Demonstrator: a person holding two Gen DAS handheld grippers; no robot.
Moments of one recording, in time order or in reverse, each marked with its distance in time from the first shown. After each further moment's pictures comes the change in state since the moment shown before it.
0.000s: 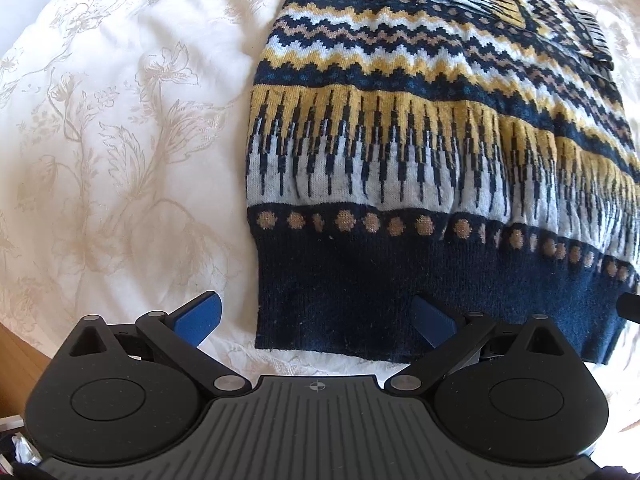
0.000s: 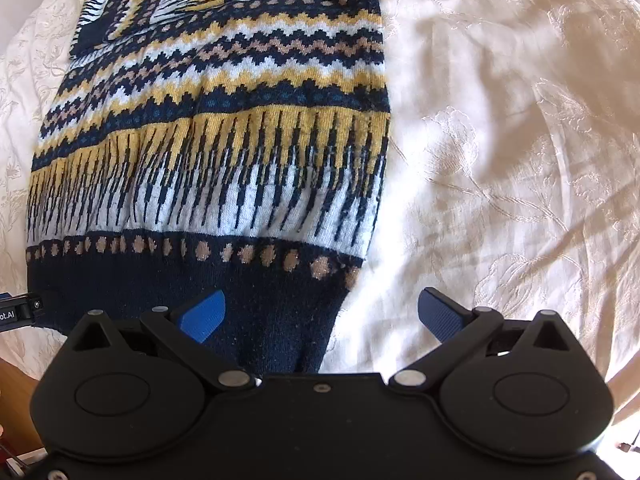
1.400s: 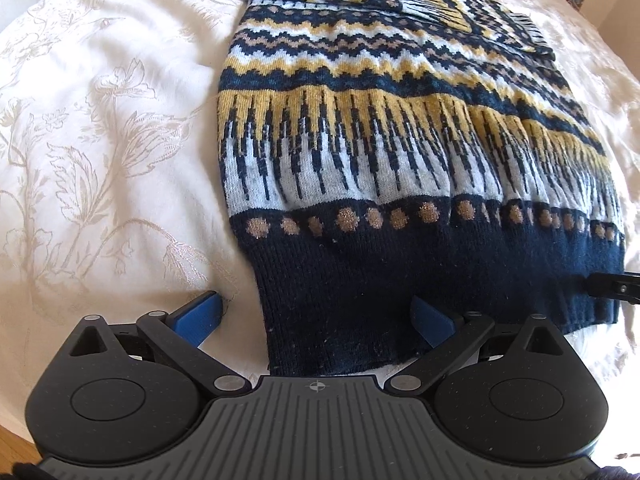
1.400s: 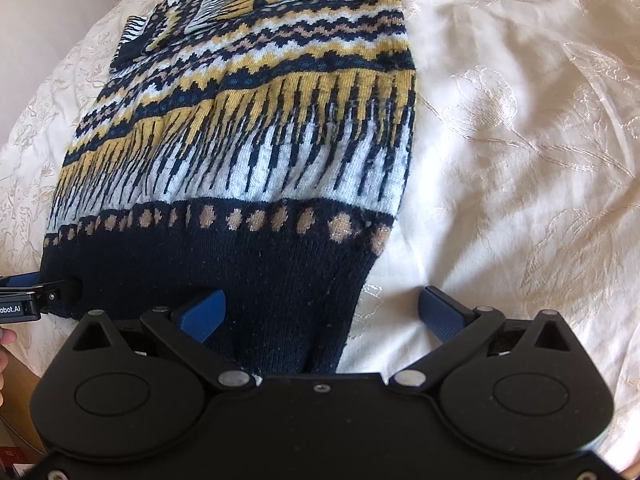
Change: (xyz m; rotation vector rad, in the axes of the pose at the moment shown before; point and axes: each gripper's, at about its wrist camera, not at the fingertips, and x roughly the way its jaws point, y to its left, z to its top) left arm 0.028 0.031 -0.017 0.130 -0.162 -0.181; right arm 0.029 -0.002 -0.041 0.016 -0.136 0.166
